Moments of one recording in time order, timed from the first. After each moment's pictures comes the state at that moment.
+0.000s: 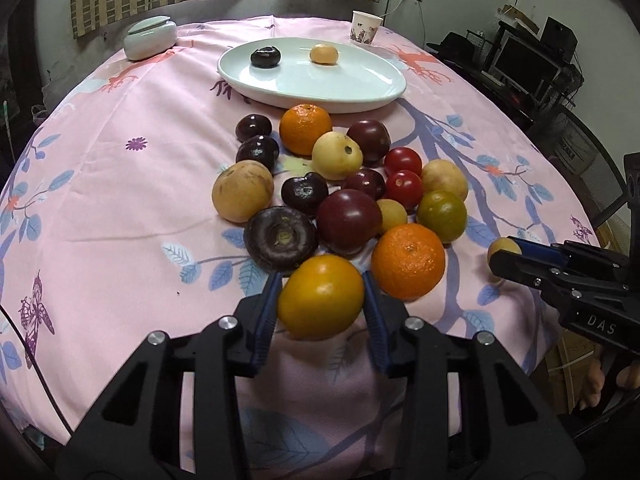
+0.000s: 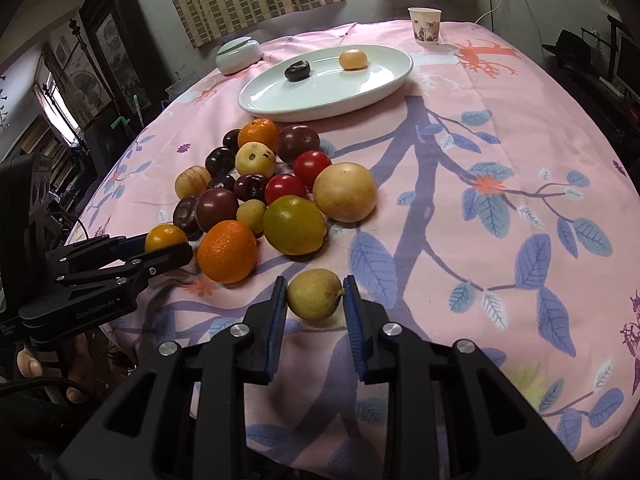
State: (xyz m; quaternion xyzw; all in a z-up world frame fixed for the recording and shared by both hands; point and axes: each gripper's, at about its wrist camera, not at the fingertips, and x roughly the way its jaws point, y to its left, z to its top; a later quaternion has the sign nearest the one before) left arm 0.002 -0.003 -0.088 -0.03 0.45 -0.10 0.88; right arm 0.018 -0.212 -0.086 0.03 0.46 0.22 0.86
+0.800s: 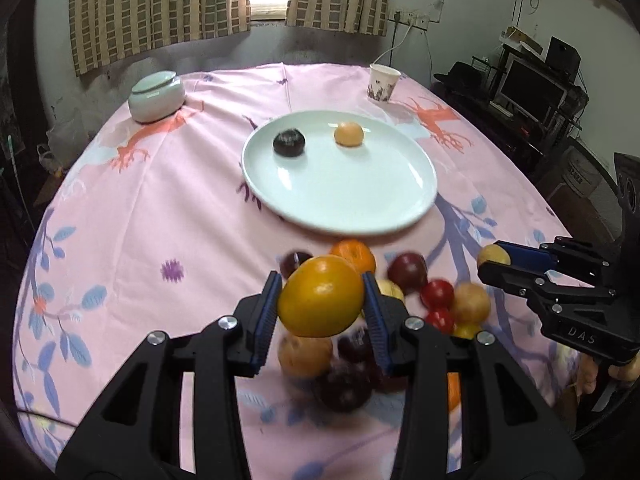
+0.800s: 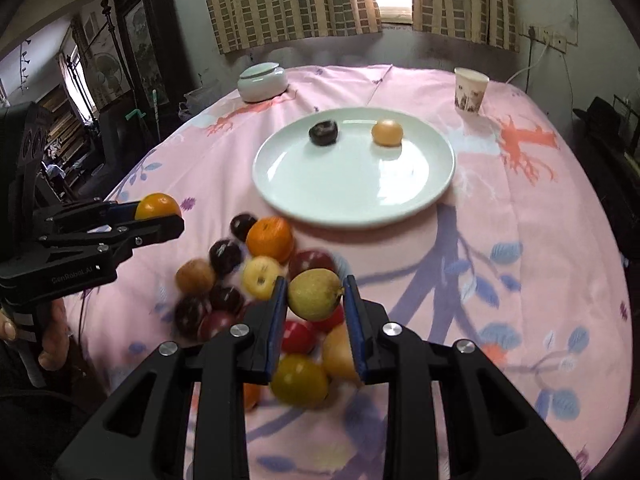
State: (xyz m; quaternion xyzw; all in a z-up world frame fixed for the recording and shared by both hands) left arm 0.100 0.029 -0.011 -0.01 0.41 -0.09 0.91; right arm 0.115 -0.171 -0.029 -0.04 0.41 0.25 0.88
